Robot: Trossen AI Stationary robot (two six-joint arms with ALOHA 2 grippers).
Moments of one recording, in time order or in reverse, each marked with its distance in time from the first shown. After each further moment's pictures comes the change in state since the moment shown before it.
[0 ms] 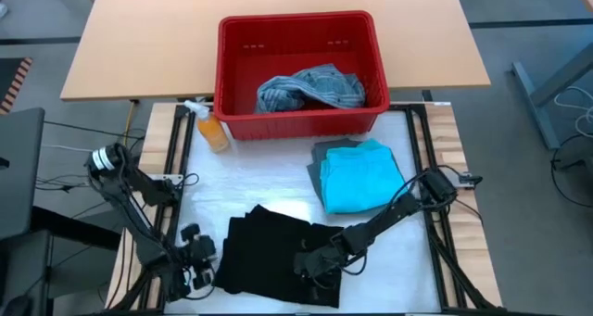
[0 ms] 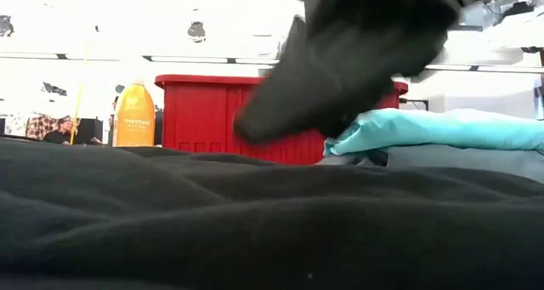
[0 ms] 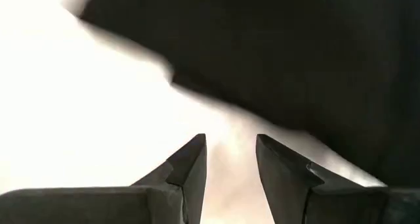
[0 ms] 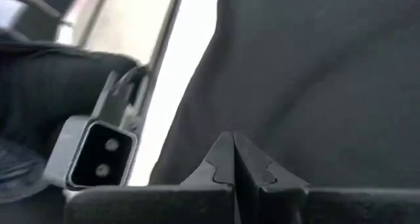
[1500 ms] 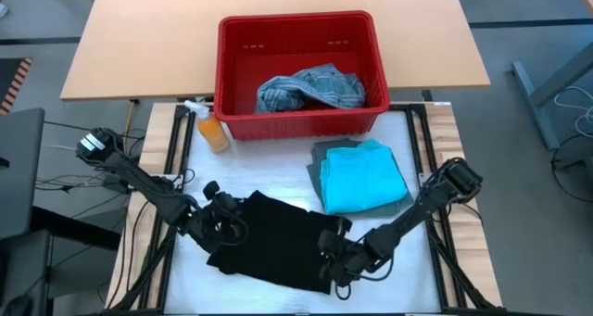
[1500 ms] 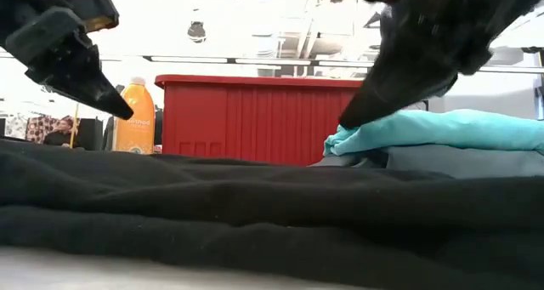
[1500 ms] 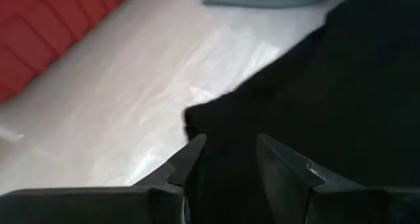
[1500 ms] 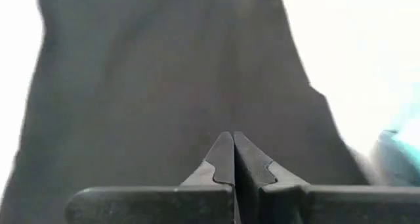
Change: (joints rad) left arm 0.461 -0.251 -0.193 0.247 -0.373 0.516; right arm 0.113 -0.190 -0.117 -0.390 0.747 0.379
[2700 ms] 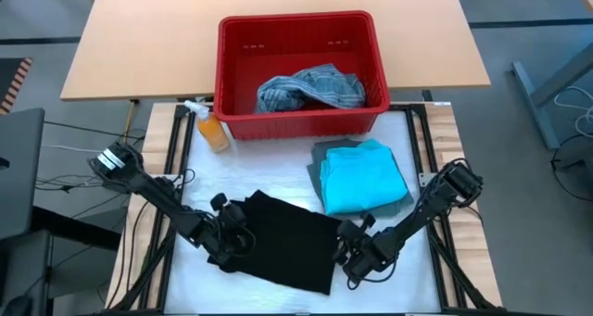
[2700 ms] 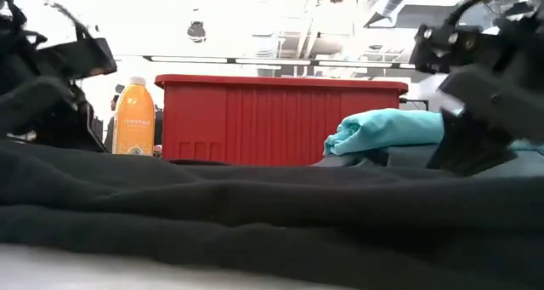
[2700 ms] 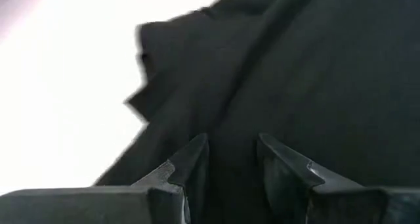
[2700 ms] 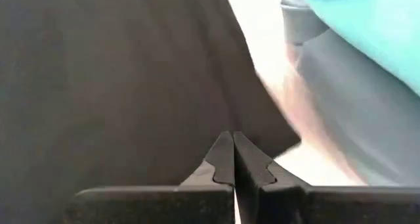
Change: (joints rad) left arm -0.024 0.280 -0.002 0.092 0.091 -0.126; right arm 0.058 0.017 -0.139 -0.266 0.030 0.456
